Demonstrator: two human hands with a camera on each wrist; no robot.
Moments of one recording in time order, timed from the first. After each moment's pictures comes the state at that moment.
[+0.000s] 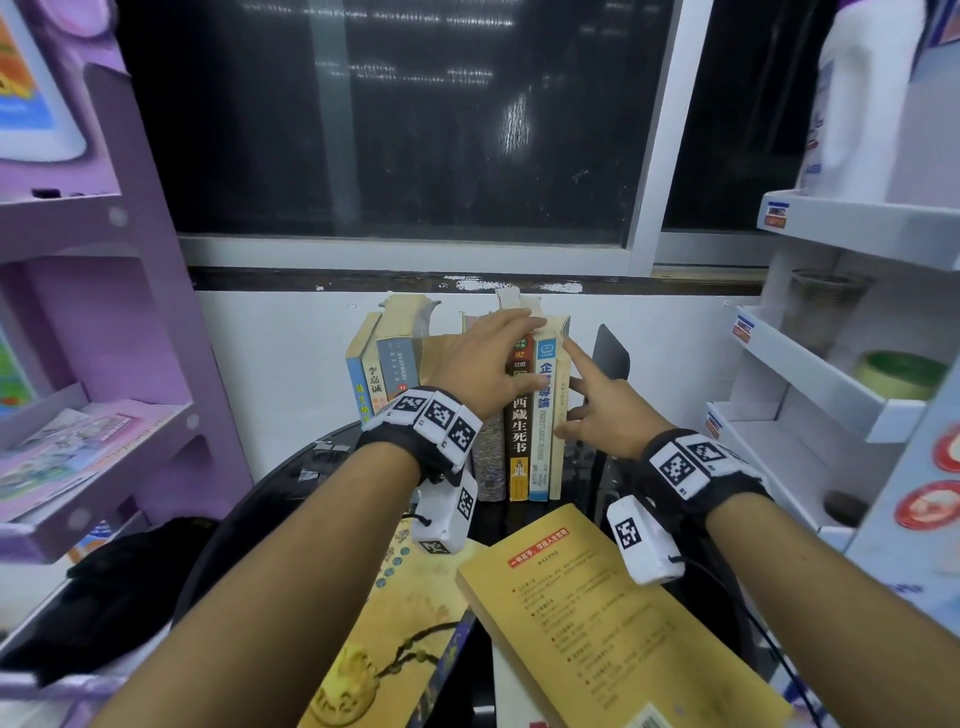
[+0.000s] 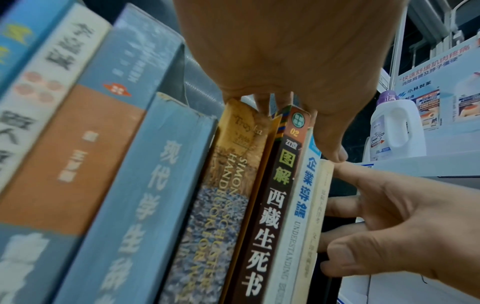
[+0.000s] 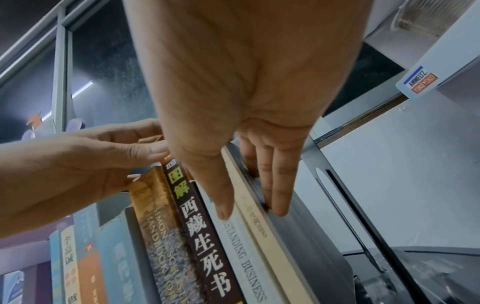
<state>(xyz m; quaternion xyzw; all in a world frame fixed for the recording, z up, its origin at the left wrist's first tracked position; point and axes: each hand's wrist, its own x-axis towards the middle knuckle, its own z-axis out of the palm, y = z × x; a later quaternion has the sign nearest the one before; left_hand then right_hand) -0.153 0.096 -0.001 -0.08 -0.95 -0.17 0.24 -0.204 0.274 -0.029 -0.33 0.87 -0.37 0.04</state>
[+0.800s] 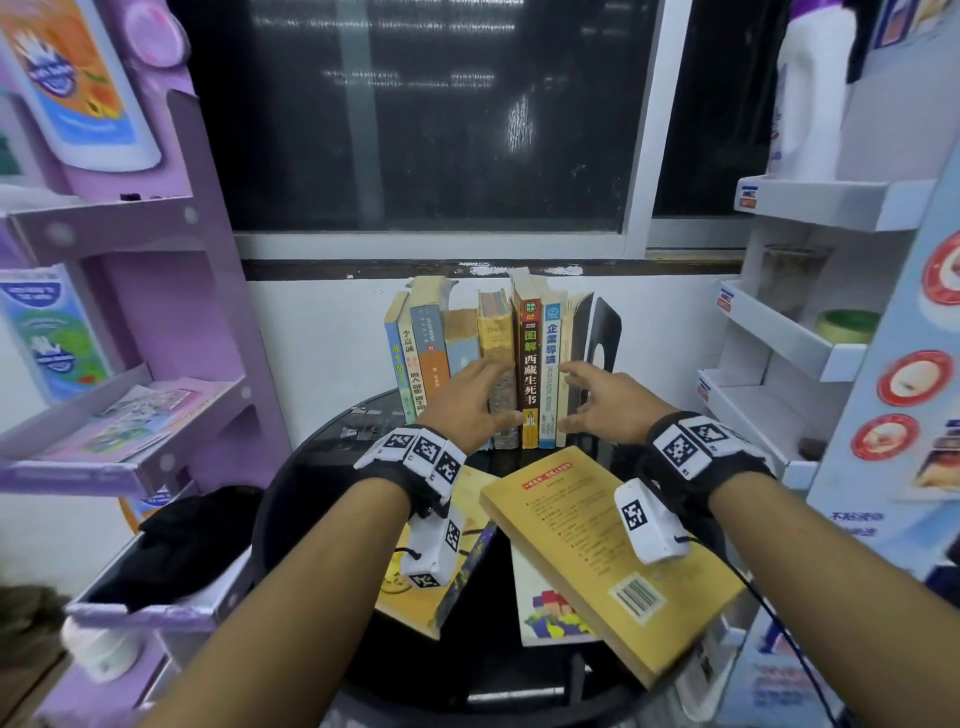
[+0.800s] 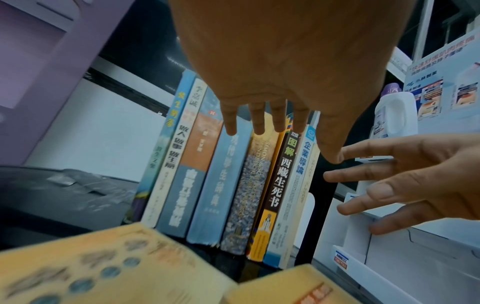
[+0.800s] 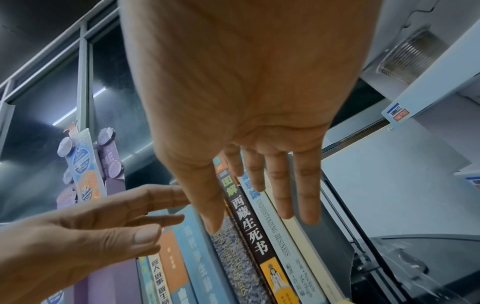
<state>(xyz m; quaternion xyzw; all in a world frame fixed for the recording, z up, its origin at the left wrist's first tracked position) -0.053 0.096 -0.055 -0.06 -0.96 -0.23 0.15 -0.114 0.293 -0.031 -0.27 0.93 -0.26 0.05</state>
